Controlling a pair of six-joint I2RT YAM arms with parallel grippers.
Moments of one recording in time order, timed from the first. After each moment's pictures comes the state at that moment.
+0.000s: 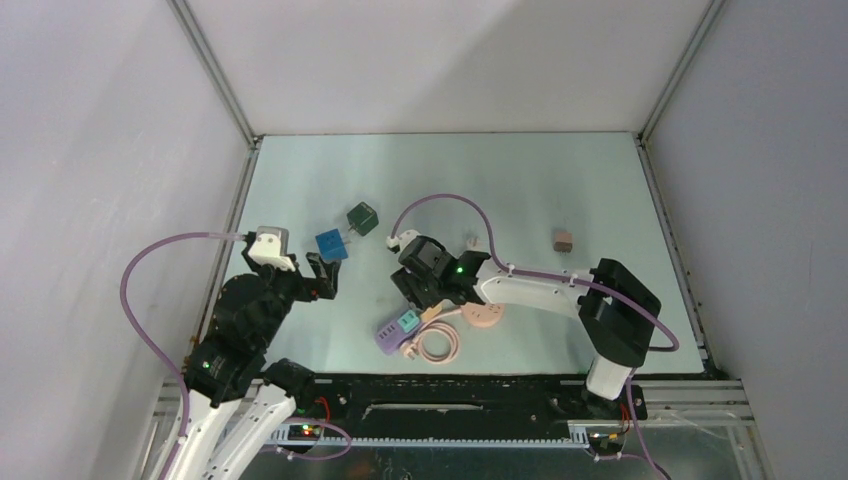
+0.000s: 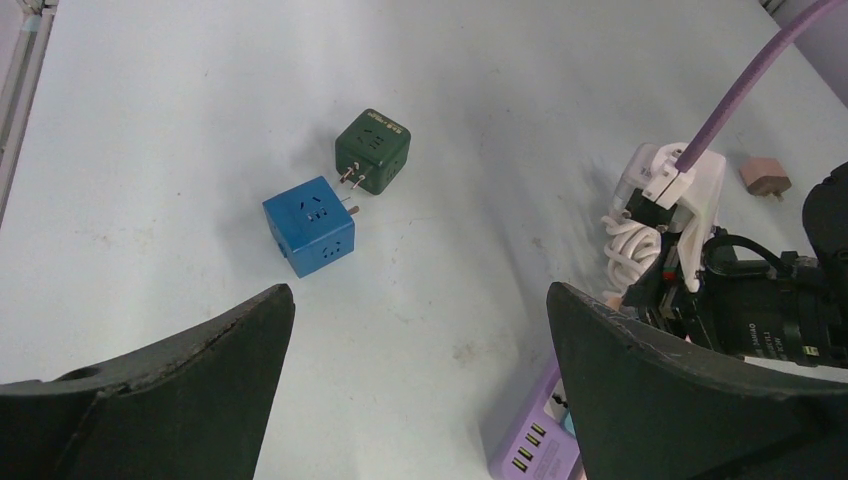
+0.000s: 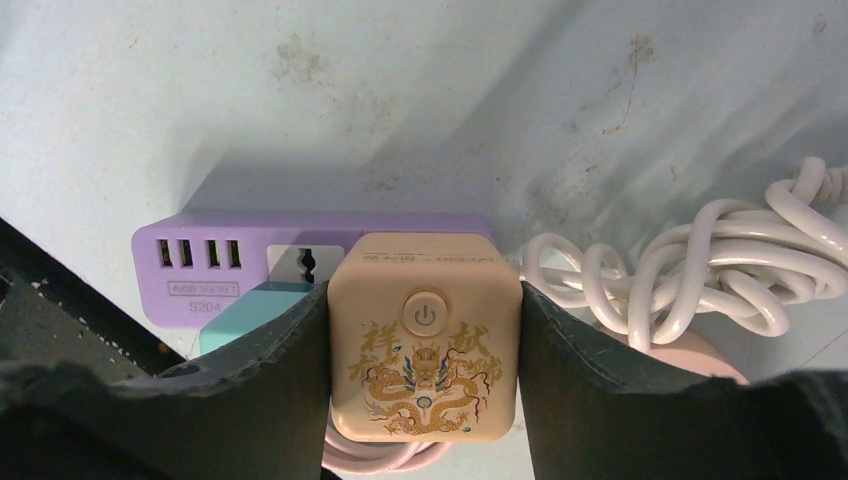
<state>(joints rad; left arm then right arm) -0.42 0.36 0.72 -0.59 -0.18 -0.21 1.07 1.75 1.21 -0.41 0.13 0.32</state>
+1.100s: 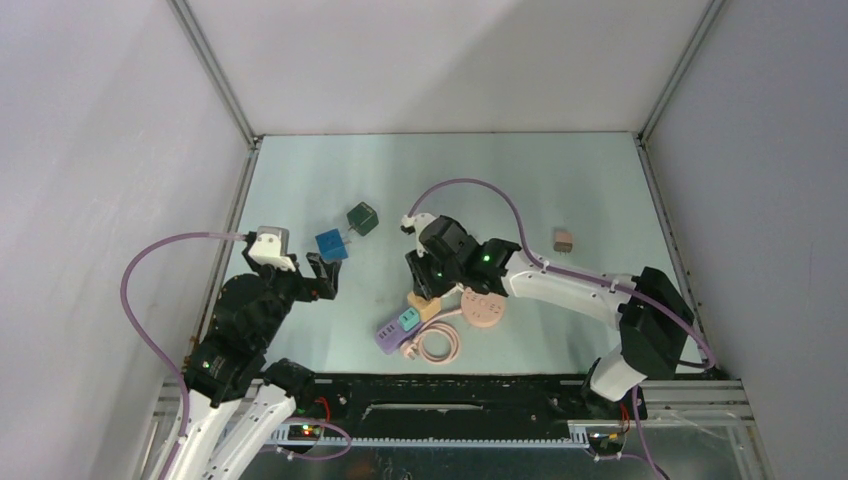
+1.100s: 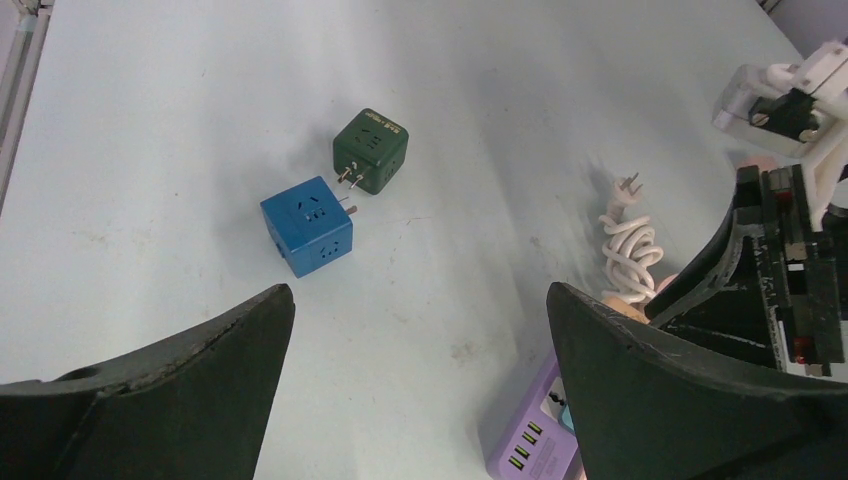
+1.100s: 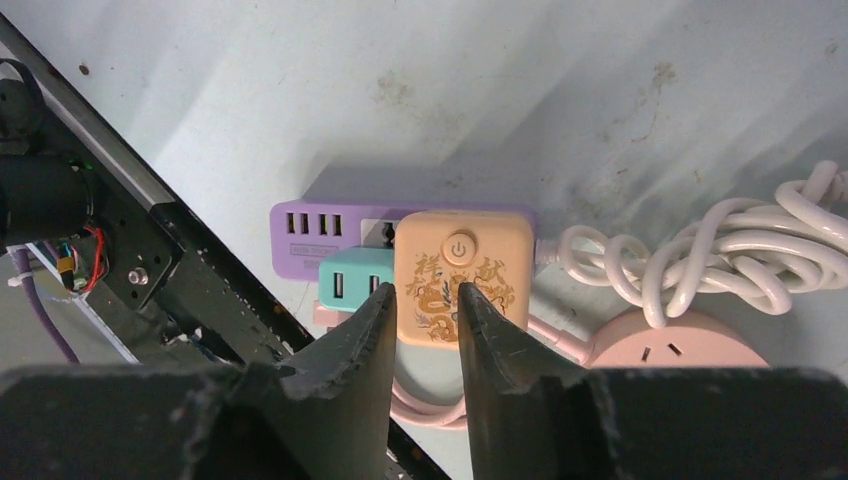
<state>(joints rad) -0.42 0.36 0.72 -0.59 -0.18 -0.21 1.00 1.59 1.19 -0.42 -0.05 0.38</state>
